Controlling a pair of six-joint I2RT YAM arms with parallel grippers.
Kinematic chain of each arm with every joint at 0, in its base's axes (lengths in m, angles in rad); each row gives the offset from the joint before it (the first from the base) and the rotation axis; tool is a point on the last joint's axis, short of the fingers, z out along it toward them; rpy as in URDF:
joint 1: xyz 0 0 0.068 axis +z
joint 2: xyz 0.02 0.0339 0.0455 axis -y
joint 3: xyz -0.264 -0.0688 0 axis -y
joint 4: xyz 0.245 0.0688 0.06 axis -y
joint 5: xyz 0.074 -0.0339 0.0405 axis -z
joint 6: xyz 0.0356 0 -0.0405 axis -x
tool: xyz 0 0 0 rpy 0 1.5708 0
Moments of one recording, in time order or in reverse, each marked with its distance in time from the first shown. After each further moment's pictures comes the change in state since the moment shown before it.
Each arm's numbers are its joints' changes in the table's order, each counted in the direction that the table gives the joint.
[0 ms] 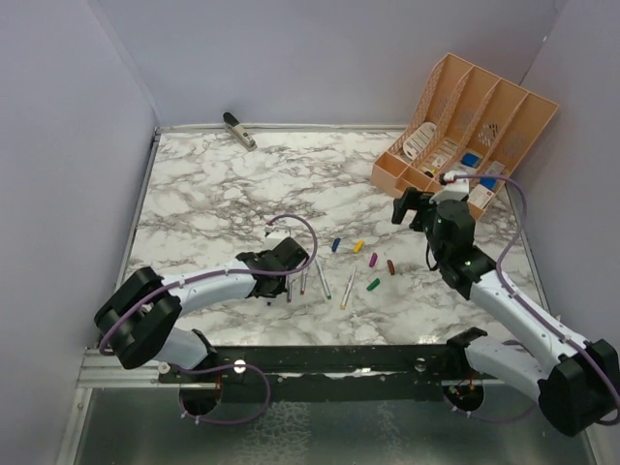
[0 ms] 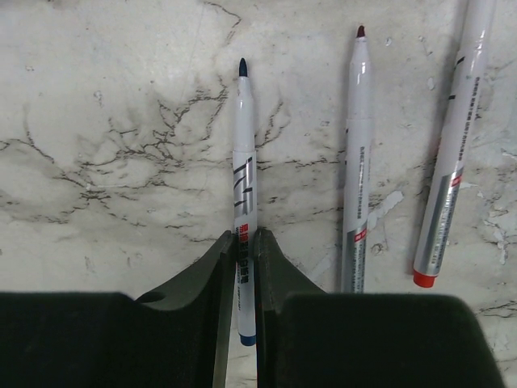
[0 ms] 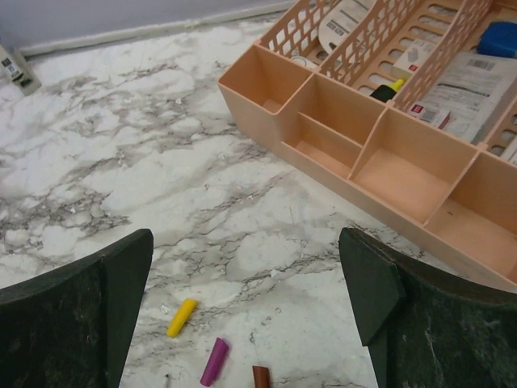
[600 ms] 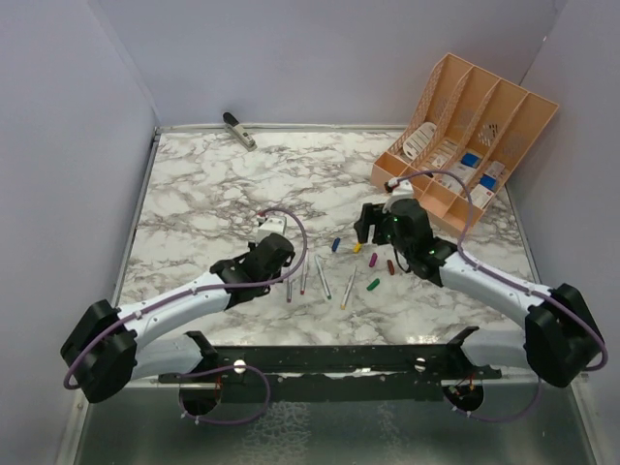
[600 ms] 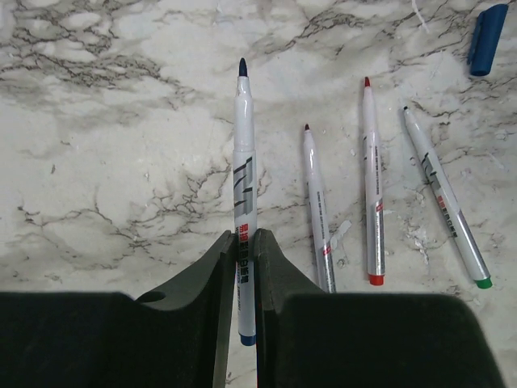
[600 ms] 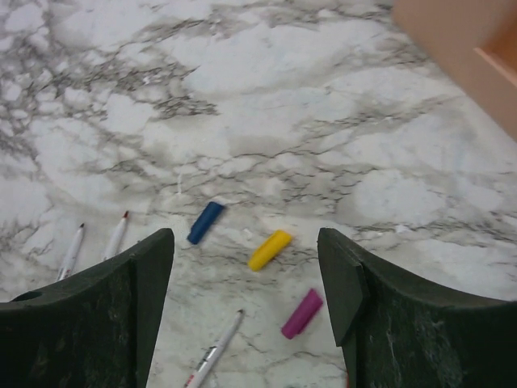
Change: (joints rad) left arm 0.000 0.240 -0.043 0.077 -0.067 -0.151; right arm 0.131 -0.269 0.062 -0.016 -0.184 -0.043
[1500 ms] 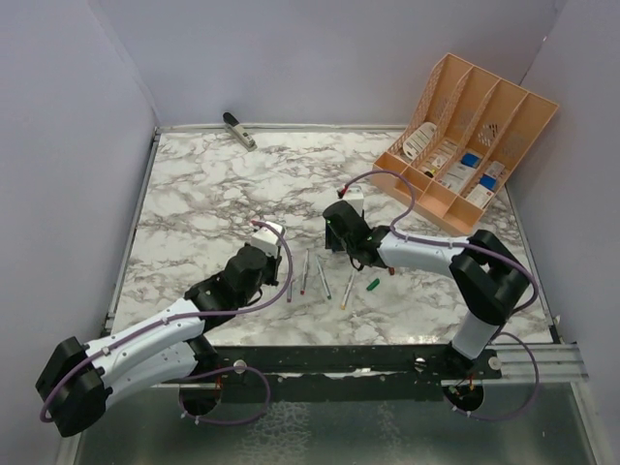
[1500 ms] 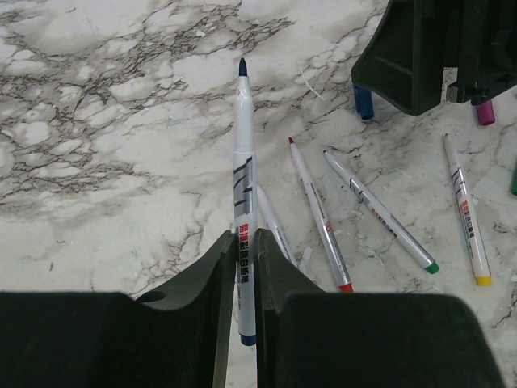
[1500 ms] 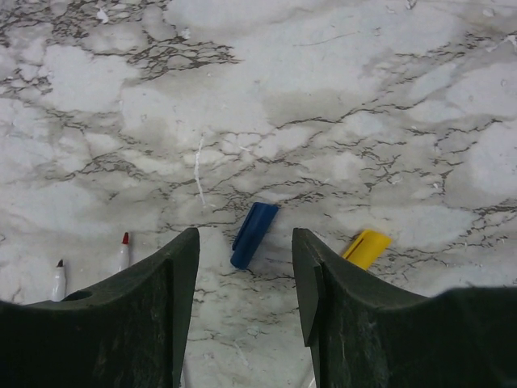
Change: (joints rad) left arm 0.000 0.303 -0.209 0.339 0.099 -0.293; right arm 0.272 -0.511 0.336 -0.163 0.251 -0.228
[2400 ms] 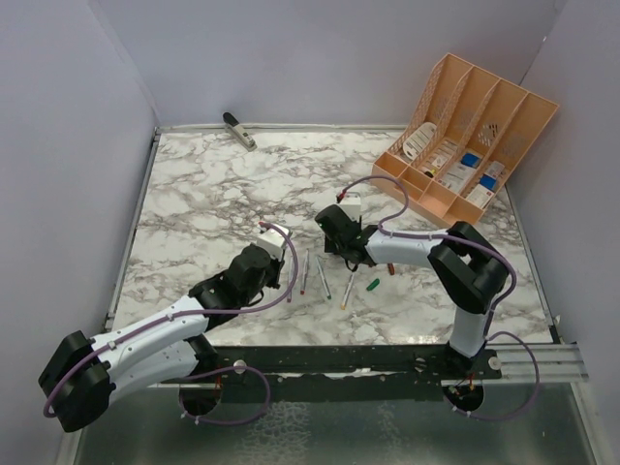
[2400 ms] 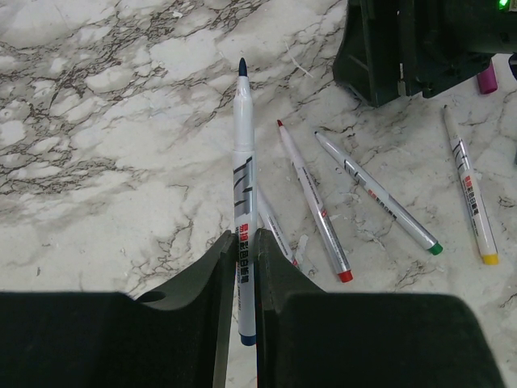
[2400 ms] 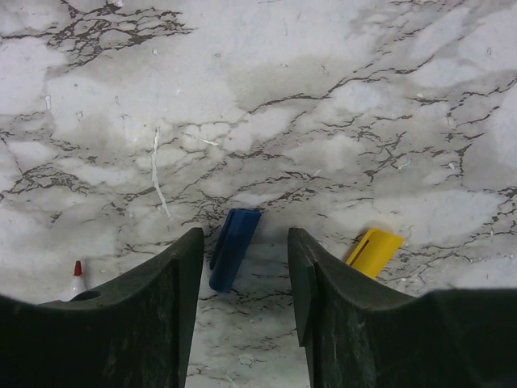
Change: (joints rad) left arm 0.000 -0.044 0.000 0.008 0.058 -0.030; right arm 0.000 -0.122 0.049 -0.063 0.060 -0.113
